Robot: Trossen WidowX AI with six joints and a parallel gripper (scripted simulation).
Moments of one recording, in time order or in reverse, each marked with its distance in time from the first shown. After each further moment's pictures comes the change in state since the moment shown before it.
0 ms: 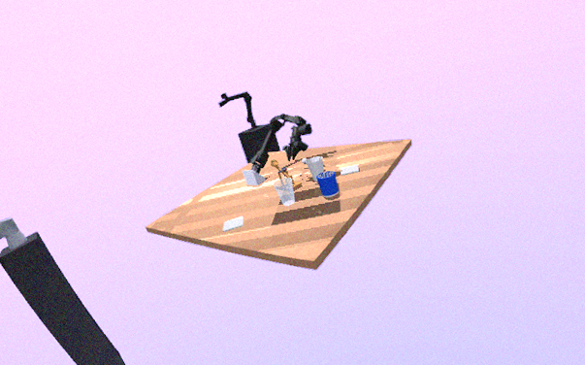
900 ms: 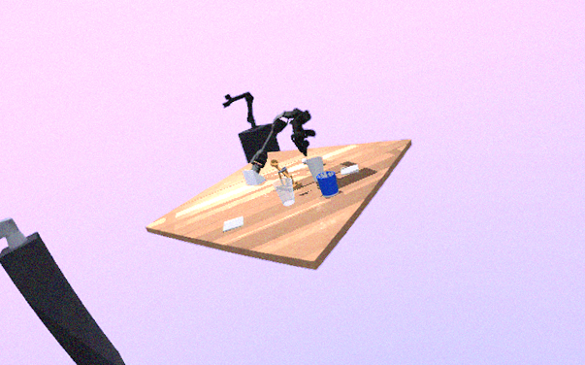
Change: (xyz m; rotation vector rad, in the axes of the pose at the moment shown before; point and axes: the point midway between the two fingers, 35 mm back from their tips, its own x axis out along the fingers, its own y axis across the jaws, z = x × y) arm -0.008 -0.162 -0.024 0.776 -0.407 -0.102
